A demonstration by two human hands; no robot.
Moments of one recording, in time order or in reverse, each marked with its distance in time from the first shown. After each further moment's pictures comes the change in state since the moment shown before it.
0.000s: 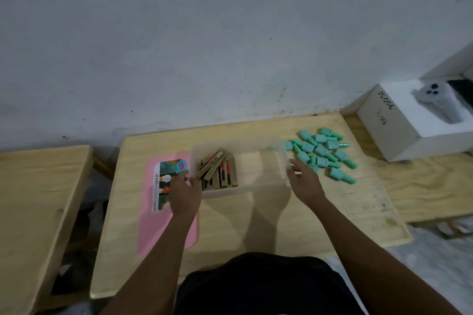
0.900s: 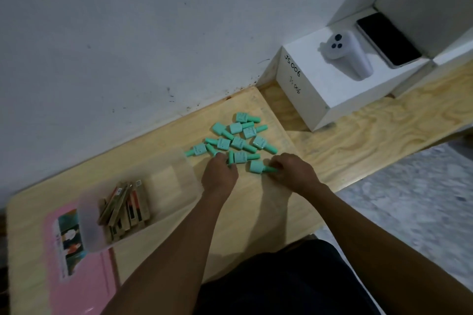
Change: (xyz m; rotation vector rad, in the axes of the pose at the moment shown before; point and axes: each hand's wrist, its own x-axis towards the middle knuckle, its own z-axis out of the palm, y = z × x) left_hand -0.080 0.191 0.237 0.451 -0.525 0.197; right_hand 0.068 0.148 -0.142 -0.394 -0.256 0.030
